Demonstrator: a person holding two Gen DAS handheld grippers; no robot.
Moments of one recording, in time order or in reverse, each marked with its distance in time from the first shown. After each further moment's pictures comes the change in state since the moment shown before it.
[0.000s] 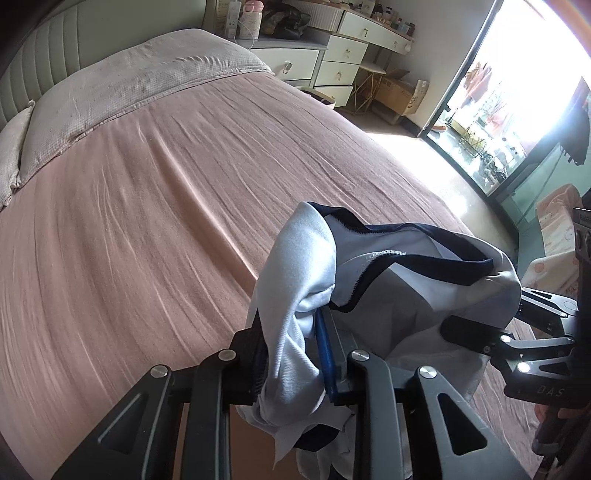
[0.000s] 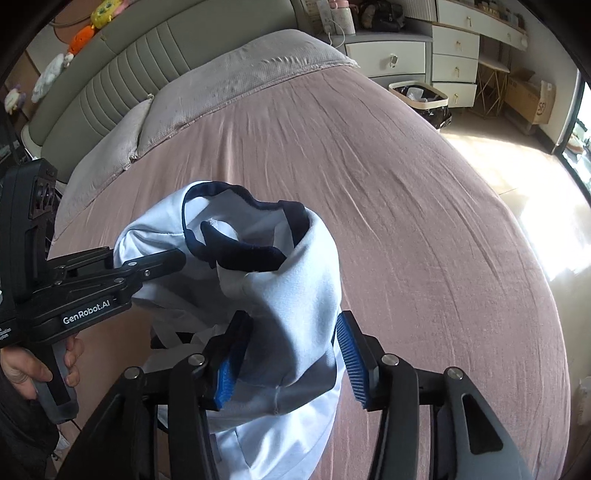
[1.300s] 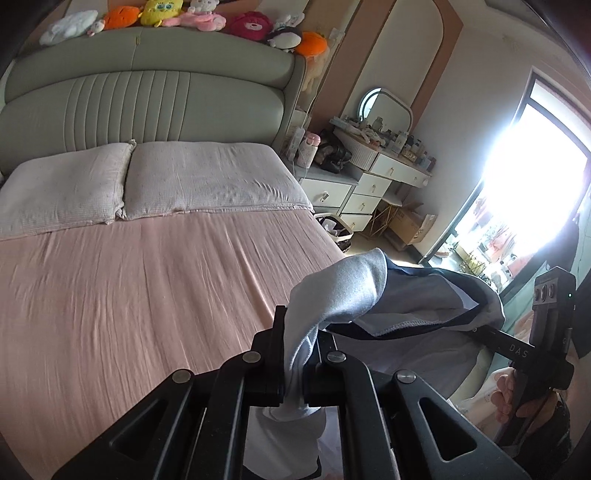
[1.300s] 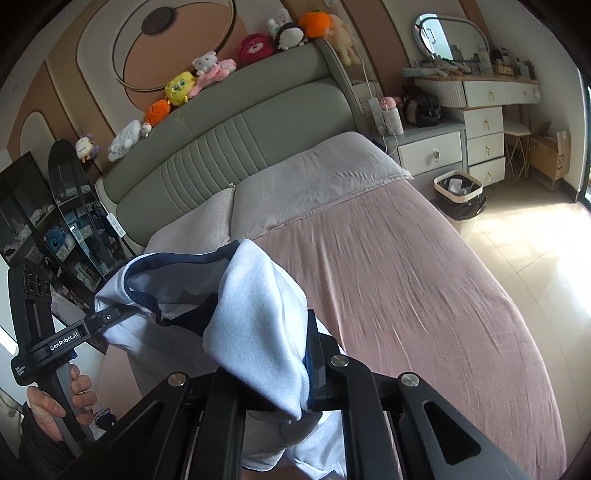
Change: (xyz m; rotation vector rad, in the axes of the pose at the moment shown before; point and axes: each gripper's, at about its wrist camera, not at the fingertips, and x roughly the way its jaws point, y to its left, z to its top) left arm -0.285 0.037 -0.035 -0.243 -0.430 0.035; right arm -0.193 0.081 0.026 -0.048 -0.336 0.223
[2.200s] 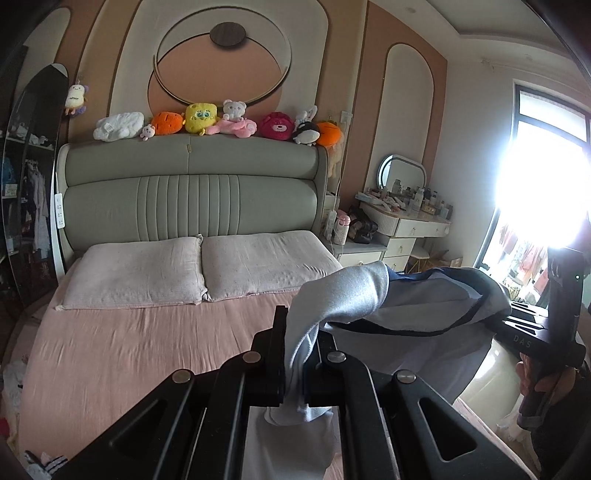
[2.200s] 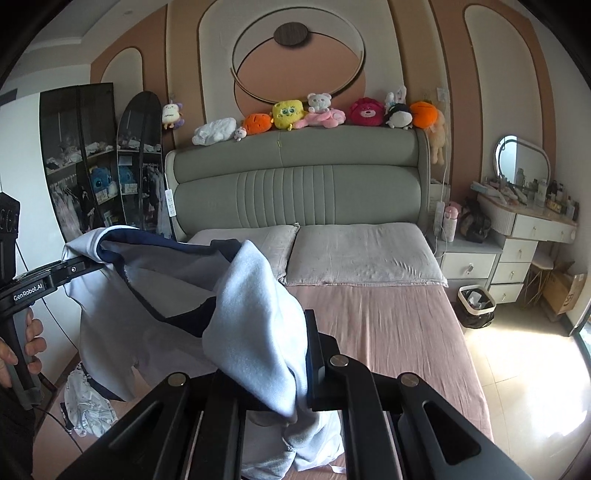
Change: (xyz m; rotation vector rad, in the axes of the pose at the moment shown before) left arm -0.237 0.016 0.009 0.095 -0.271 0.166; right arm -0.121 0.202 0.010 -0.400 -0.154 0.000
